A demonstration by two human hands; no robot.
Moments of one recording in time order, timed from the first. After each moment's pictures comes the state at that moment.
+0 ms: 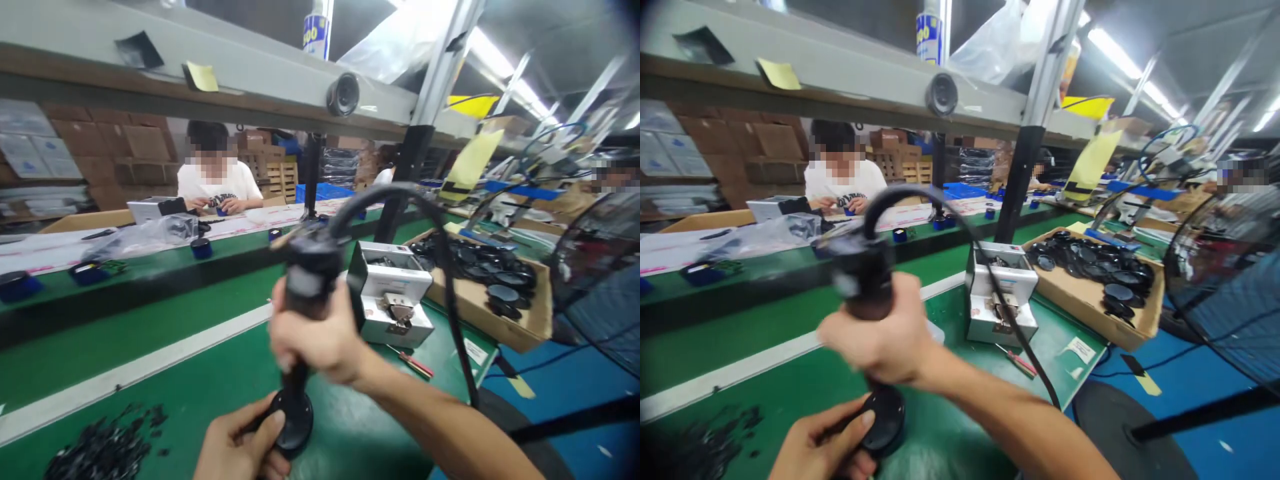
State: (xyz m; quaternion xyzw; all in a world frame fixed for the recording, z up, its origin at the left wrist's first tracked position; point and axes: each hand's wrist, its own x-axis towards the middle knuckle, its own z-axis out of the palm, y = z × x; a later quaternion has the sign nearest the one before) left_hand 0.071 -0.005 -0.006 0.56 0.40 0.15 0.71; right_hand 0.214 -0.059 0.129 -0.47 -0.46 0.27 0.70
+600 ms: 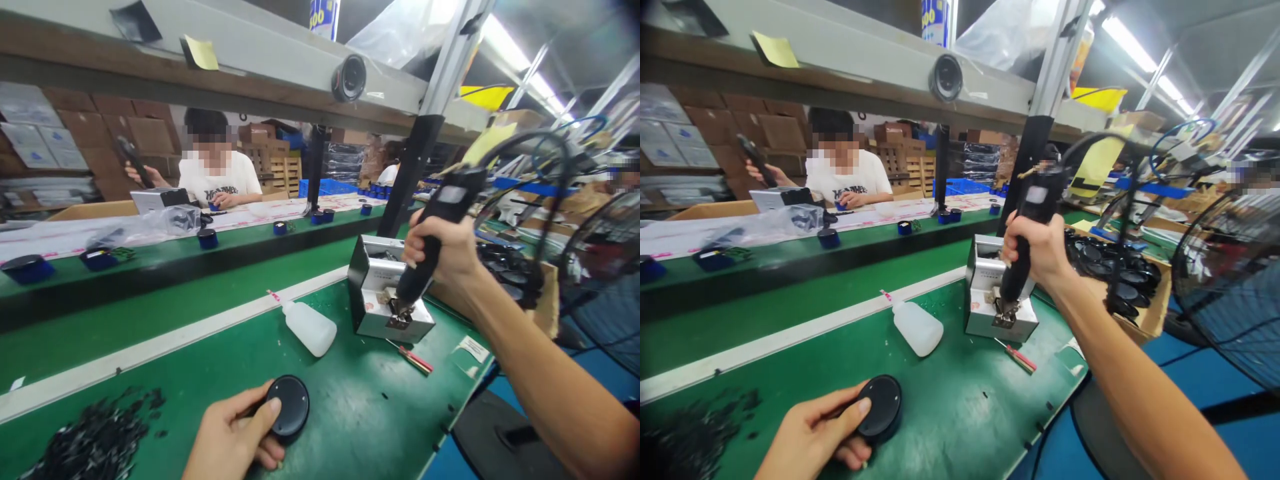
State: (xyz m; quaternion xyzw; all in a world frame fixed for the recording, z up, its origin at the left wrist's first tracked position) left_hand 0.072 -0.006 -0.005 0.58 0.39 0.15 0.70; right_hand 0.367 -0.129 0.145 -0.55 -0.39 0.14 0.73
